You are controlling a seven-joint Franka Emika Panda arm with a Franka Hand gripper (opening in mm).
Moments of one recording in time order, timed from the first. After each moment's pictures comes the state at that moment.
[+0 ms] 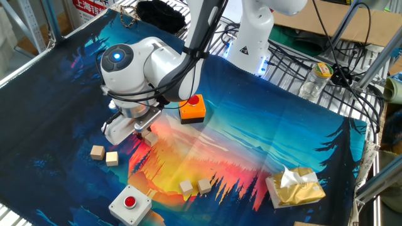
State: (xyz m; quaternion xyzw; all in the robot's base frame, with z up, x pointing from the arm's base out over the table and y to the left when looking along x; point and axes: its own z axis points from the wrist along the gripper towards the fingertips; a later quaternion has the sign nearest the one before) arm 0.519 -0.118 0.075 -0.76 -0.64 0.03 0.06
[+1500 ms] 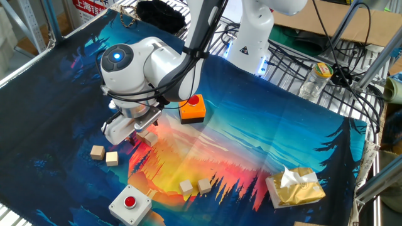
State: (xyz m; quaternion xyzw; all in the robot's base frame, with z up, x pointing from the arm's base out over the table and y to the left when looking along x) arm 0.519 -0.118 0.075 -0.76 -0.64 0.03 0.06
